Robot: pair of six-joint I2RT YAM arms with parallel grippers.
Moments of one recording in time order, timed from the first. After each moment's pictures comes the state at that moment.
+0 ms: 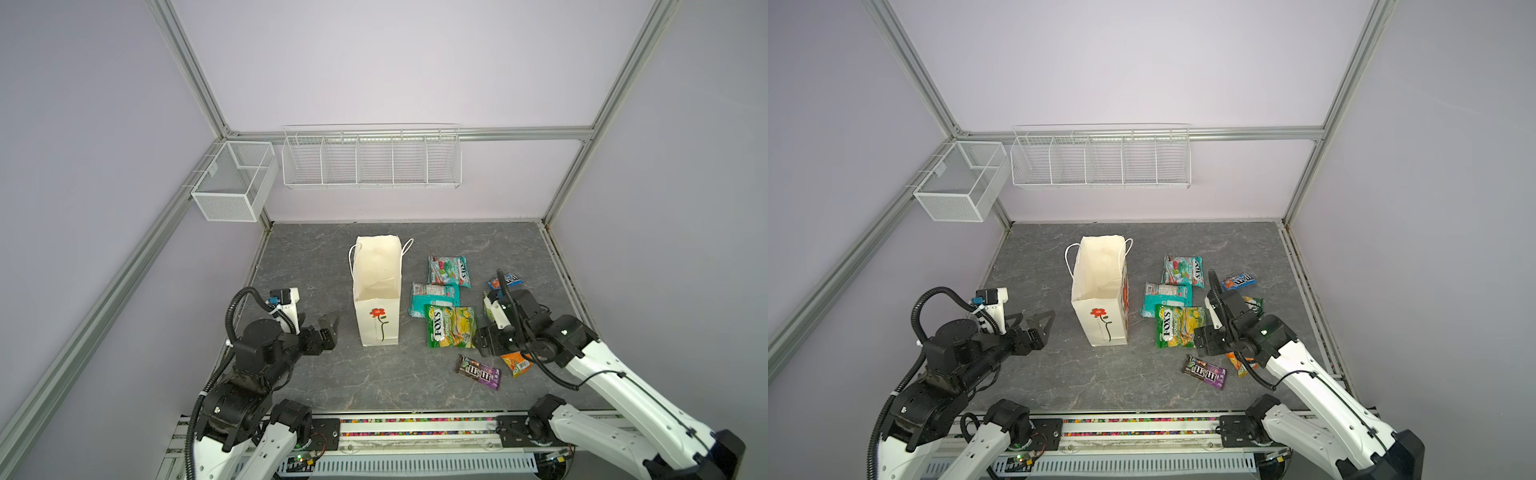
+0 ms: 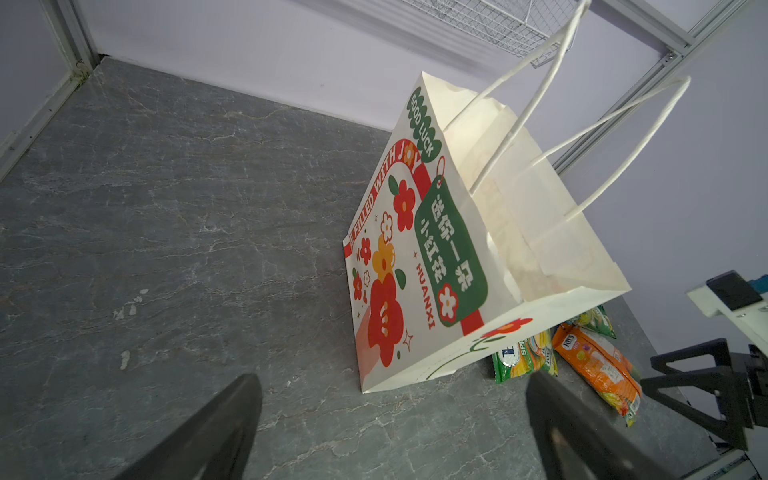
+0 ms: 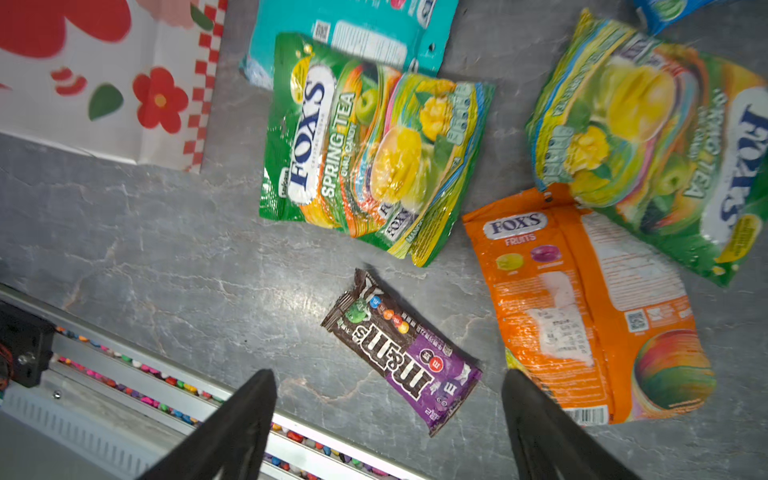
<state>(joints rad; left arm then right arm) -0.38 0.44 0.83 -0.80 0.05 -0.41 0.64 0.97 0.86 -1.02 0.01 0.38</state>
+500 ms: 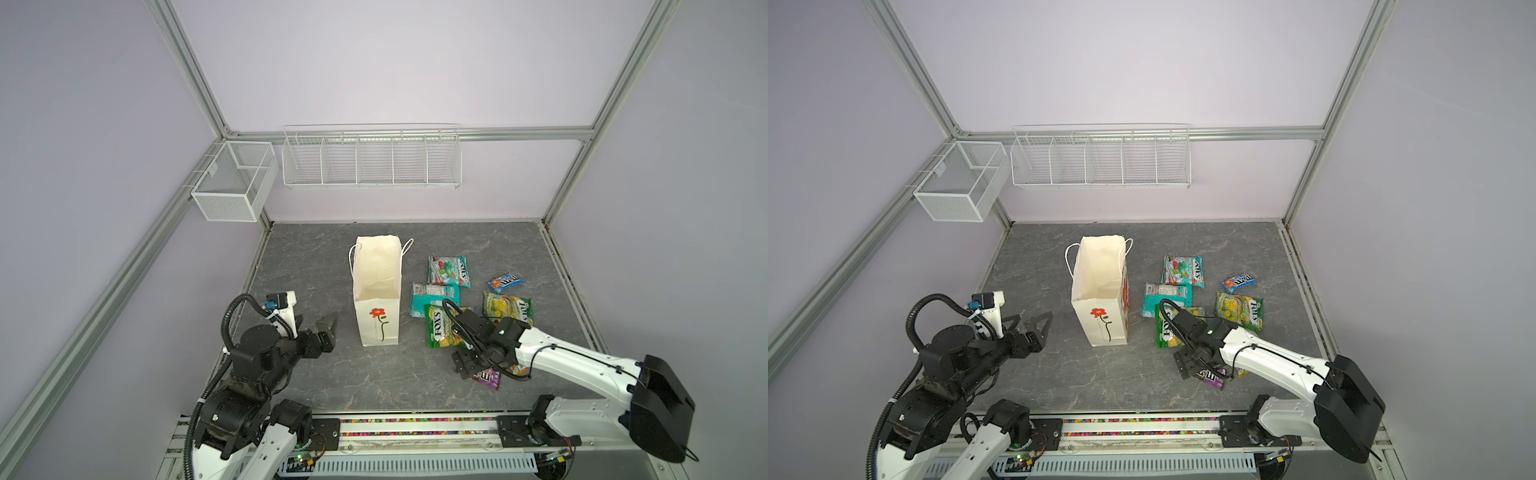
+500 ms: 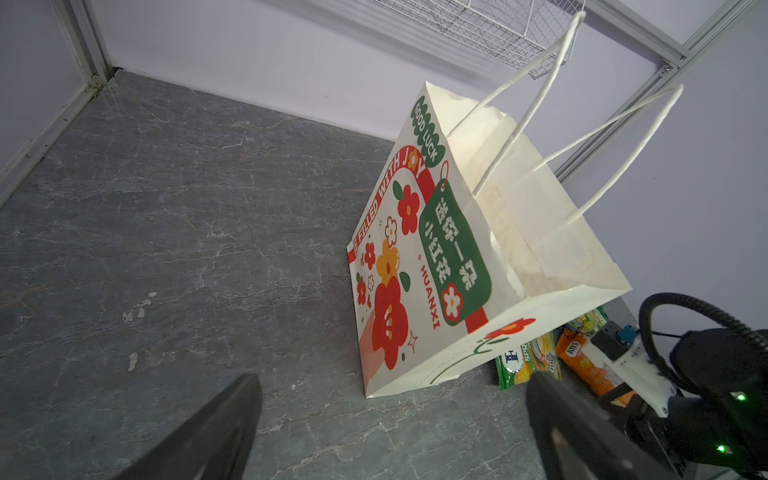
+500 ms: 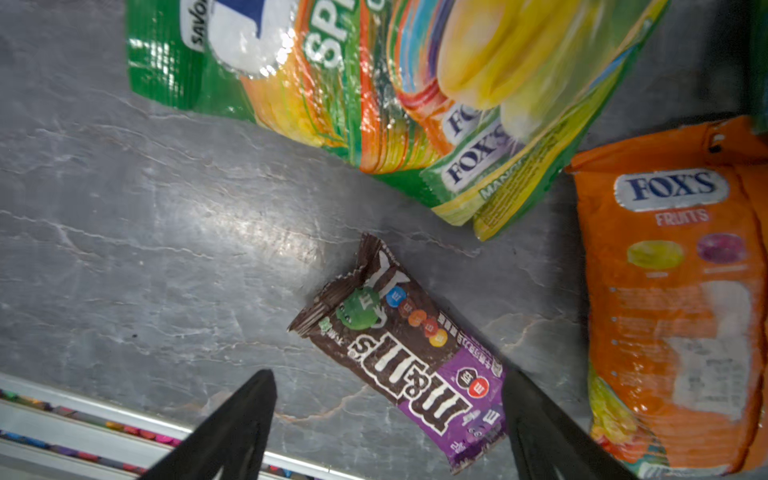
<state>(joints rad) -0.38 0.40 0.81 -0.79 0.03 -0.41 0.88 1.27 0.76 -0.90 0.11 0.47</state>
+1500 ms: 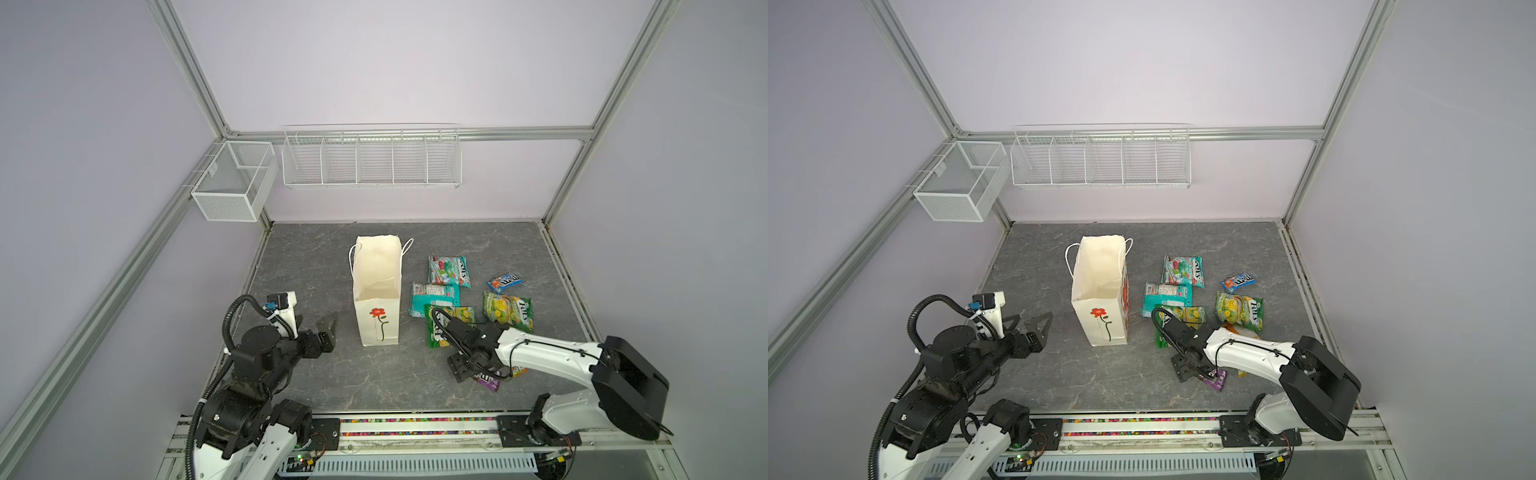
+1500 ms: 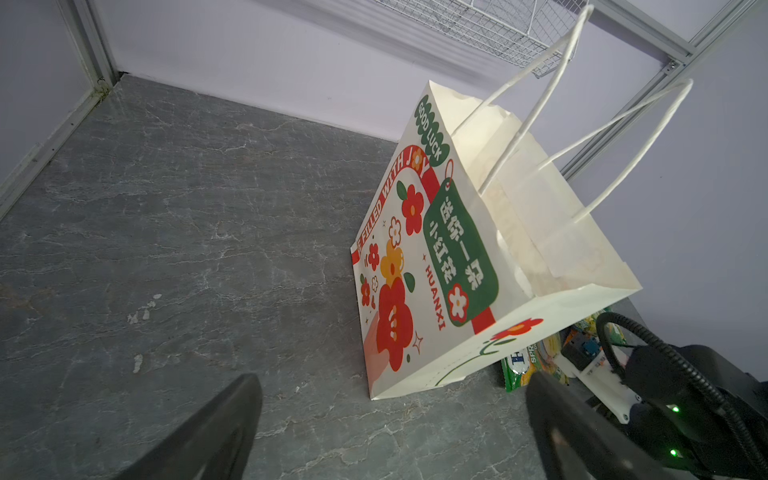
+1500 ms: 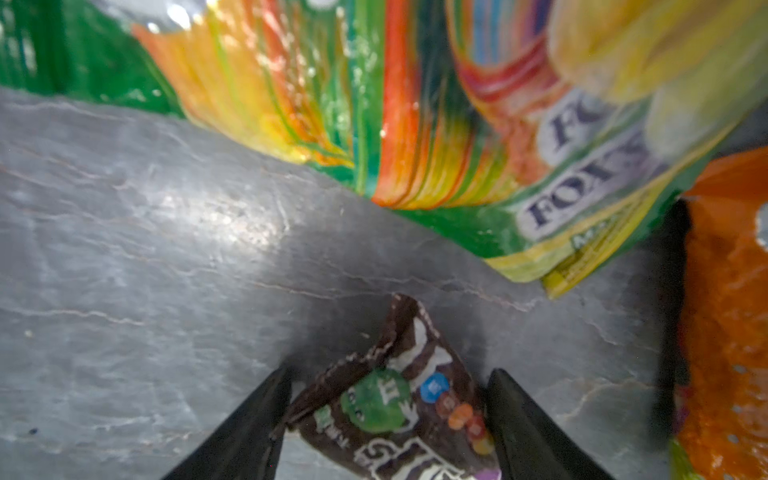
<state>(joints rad) -0.38 0.39 0.80 -0.78 0.02 -0.40 0.91 1.41 0.70 -0.76 0.13 0.49</state>
